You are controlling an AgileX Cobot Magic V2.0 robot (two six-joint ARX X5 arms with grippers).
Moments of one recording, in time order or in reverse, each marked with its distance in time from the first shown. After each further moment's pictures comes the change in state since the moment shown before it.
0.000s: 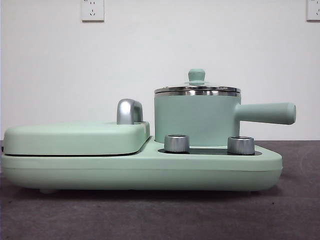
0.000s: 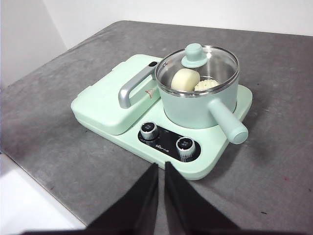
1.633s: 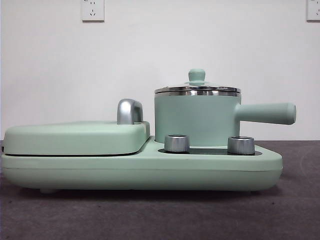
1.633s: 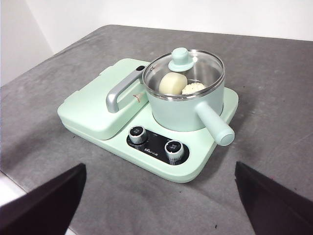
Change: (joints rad) left arm -0.110 1.176 1.161 -0.414 0.122 0.217; right arm 0.000 0.000 0.000 0.004 0.047 0.005
